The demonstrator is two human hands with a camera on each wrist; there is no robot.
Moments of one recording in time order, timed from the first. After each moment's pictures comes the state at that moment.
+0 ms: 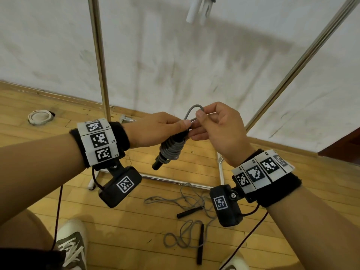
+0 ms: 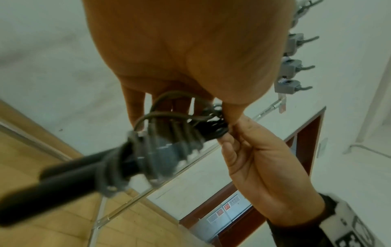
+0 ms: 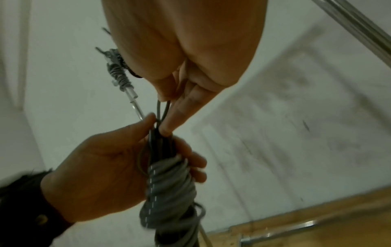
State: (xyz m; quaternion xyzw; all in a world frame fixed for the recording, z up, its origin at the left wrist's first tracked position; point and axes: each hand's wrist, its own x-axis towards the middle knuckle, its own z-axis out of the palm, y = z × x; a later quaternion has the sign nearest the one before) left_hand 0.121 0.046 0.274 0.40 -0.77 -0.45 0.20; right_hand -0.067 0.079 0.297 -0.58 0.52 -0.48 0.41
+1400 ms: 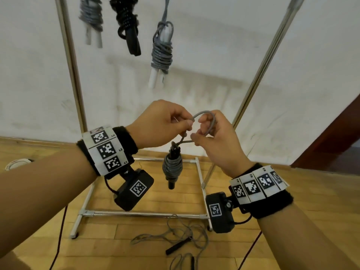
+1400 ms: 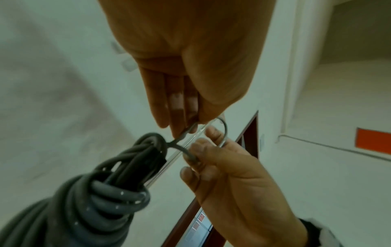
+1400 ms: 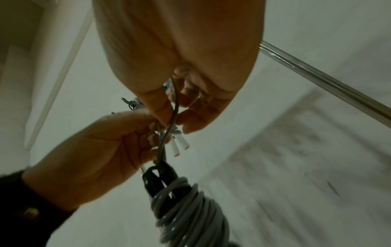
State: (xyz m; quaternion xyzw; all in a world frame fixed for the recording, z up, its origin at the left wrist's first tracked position) left_hand 0.058 0.029 0.389 0.32 -0.81 -0.30 0.39; right_hand -0.120 0.086 0.377 -0.66 0.49 -0.52 0.26
